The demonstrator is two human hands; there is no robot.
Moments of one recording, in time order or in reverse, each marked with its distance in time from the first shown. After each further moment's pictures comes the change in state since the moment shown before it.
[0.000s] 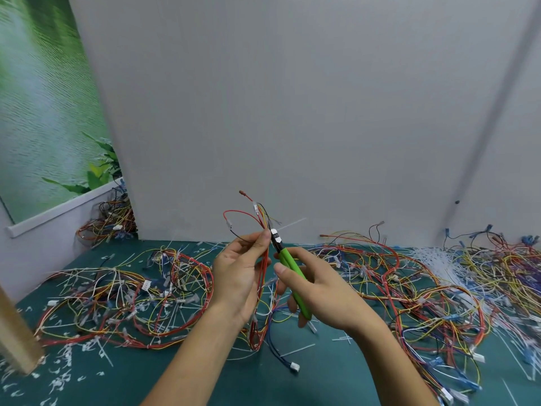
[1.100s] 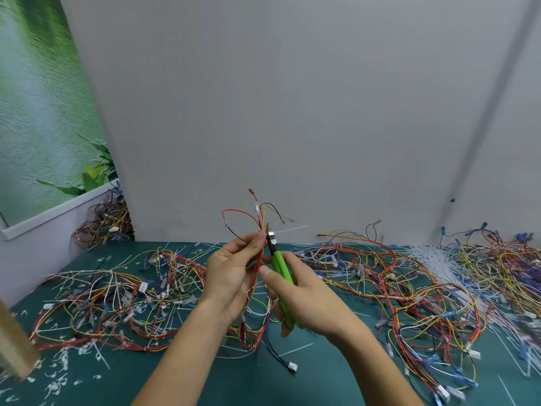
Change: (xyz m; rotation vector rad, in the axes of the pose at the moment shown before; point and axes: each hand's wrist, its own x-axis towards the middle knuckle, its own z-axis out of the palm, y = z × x) left_hand 0.004 0.008 -0.007 0.036 -0.017 -0.079; right_hand 0.004 0.001 0.021 0.069 0.015 0.024
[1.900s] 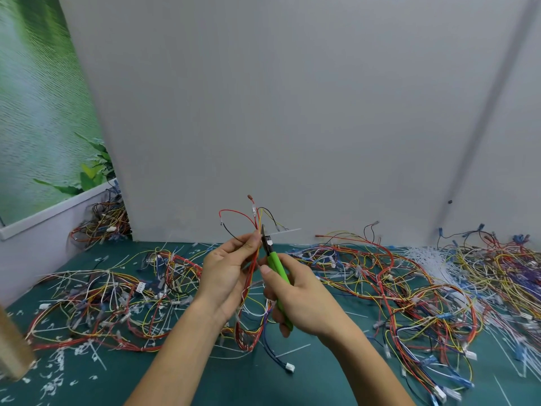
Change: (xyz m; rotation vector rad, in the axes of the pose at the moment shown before) left_hand 0.002 0.003 -0.002 0.001 -0.044 -0.017; right_hand 0.004 0.005 0.005 -0.007 0.060 -0.028
